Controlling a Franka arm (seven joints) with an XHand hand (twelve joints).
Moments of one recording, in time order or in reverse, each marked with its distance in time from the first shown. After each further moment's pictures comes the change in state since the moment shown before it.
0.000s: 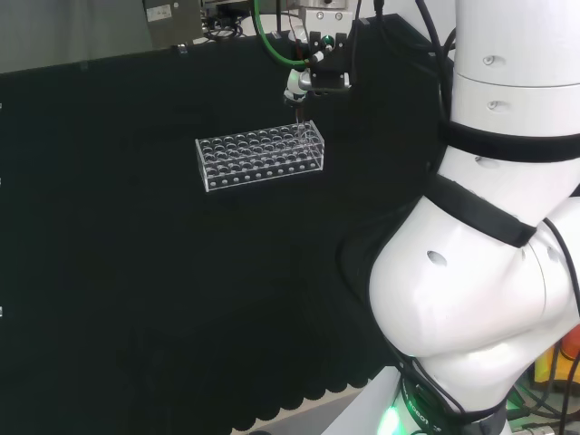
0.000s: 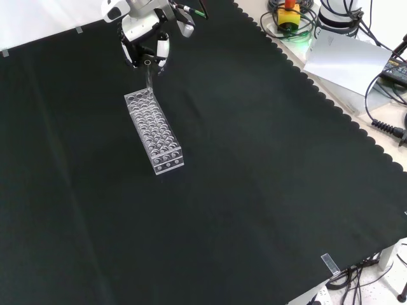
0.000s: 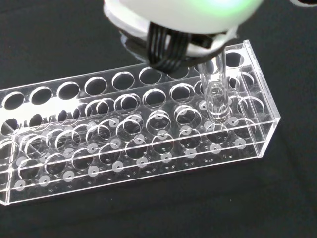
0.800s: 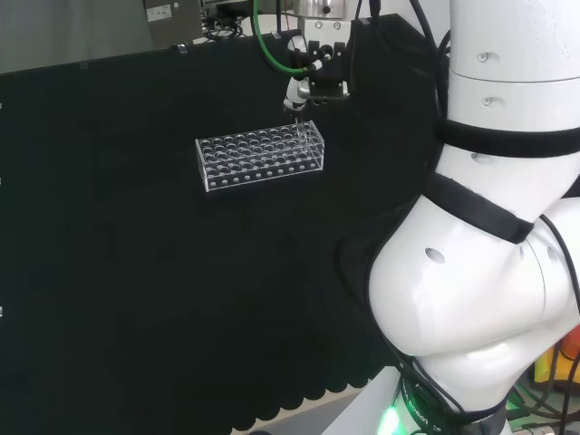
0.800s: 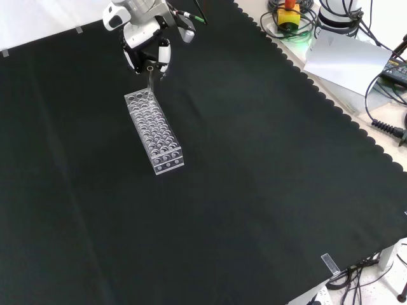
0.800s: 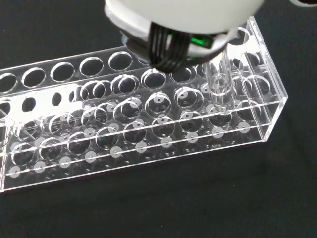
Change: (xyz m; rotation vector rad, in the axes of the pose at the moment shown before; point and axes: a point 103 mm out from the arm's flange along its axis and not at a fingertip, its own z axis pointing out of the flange) arm 0.000 0.005 0.016 0.030 0.002 0.001
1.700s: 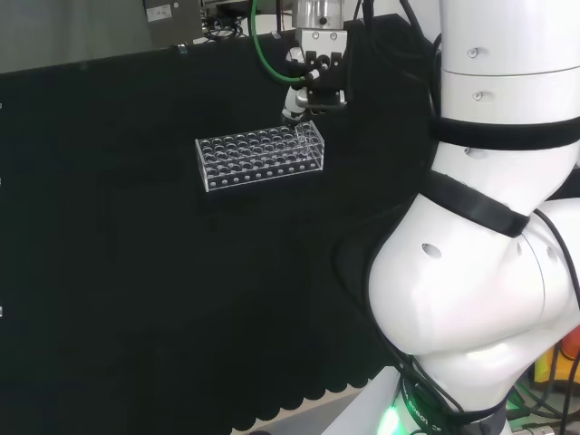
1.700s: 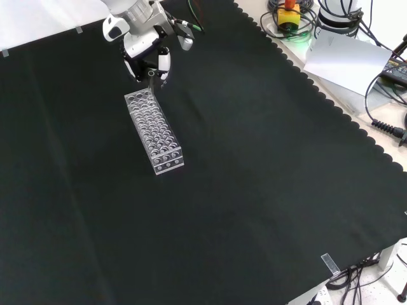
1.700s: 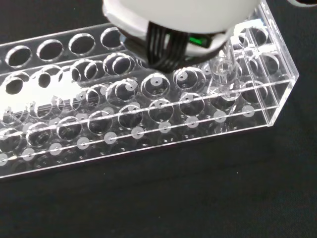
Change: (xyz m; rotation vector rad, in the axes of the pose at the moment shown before) arm -0.001 0.012 0.020 0.035 0.000 0.008
